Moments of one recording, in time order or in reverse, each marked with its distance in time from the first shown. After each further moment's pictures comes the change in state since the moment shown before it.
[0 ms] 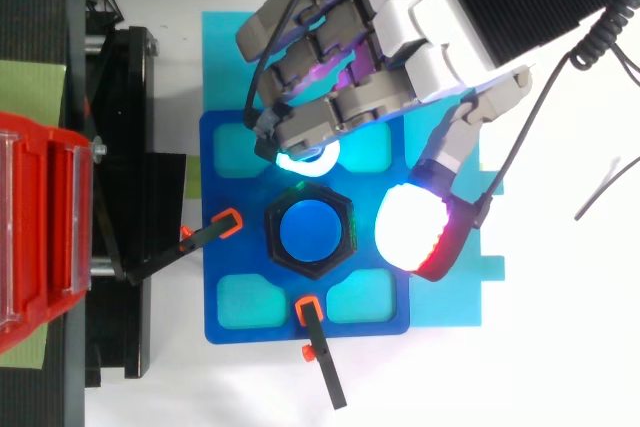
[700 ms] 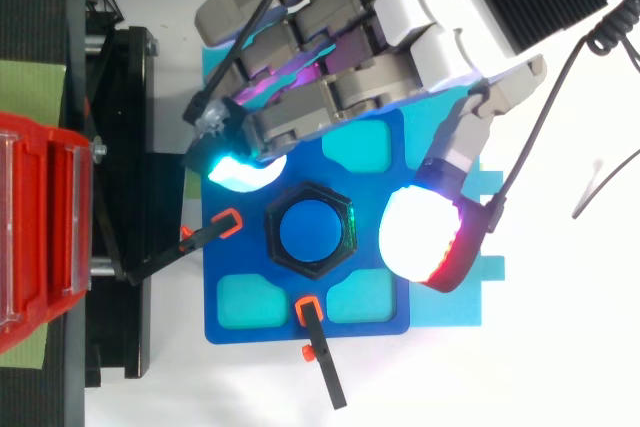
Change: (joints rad) arm -0.001 0.000 0.064 -0.028 -0.027 0.012
